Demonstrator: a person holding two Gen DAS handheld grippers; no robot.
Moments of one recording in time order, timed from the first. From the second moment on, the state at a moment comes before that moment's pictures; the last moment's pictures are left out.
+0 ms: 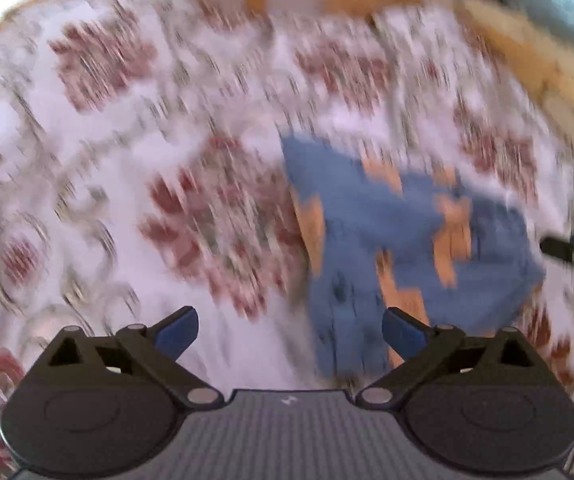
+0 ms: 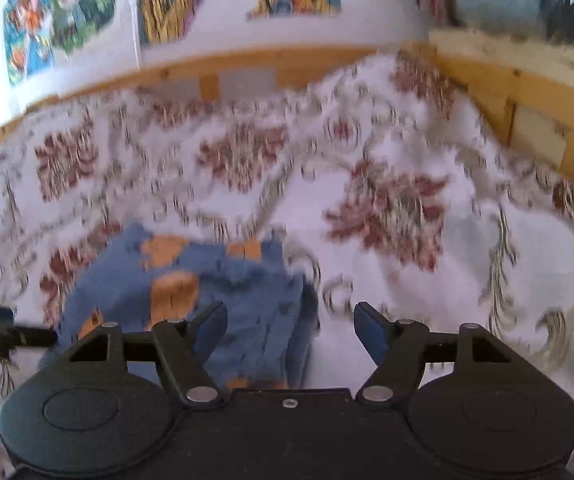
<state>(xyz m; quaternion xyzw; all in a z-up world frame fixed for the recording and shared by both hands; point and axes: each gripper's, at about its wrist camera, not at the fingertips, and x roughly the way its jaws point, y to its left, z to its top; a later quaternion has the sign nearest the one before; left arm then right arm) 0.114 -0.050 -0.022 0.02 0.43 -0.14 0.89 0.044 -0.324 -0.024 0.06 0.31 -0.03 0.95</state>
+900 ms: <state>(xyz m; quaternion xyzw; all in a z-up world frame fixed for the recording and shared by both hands) 0.205 -0.080 -0.078 0.06 0.39 -0.15 0.91 0.076 -0.308 -0.058 0.06 0.35 0.03 0.93</state>
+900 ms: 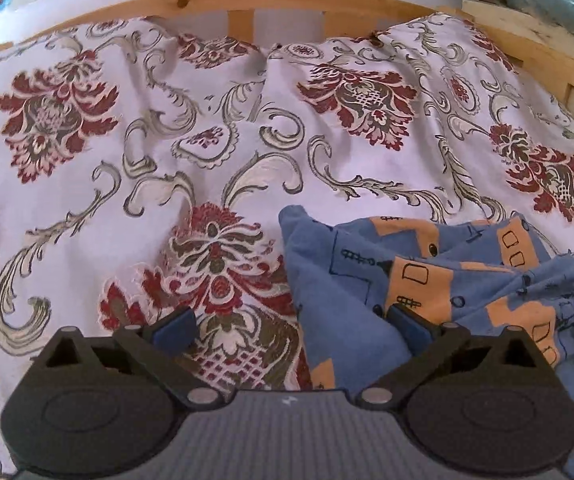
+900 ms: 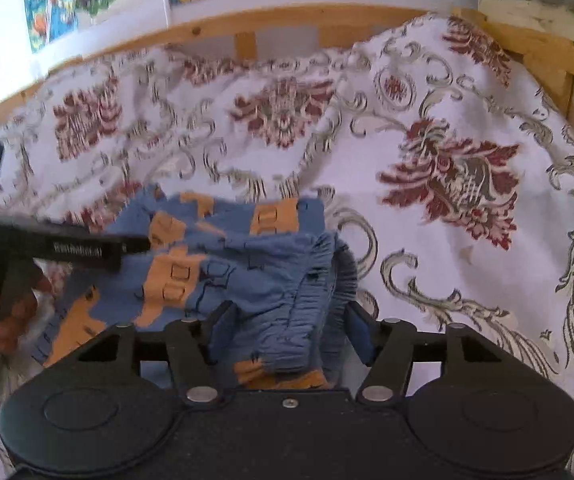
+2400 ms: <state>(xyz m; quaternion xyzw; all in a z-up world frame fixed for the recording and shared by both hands) 0.133 -0.040 -0.047 0.04 0.44 -0.07 0.89 0.068 -0.332 -0.042 0.09 0.31 0.00 0.95</state>
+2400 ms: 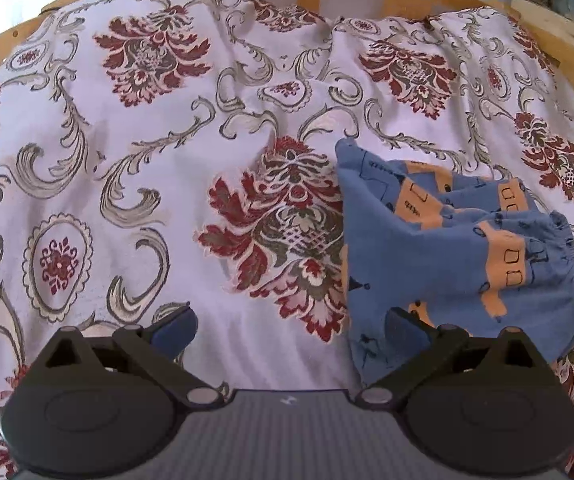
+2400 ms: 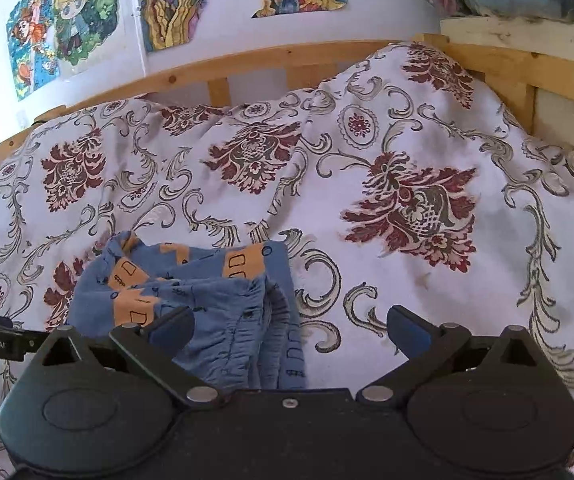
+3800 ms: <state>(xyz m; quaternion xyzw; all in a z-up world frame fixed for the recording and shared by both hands) 0.152 -0.040 -0.058 -0.04 0.48 -0.18 0.86 0.100 -0.354 -0.070 0.16 0.41 0.16 0.88</state>
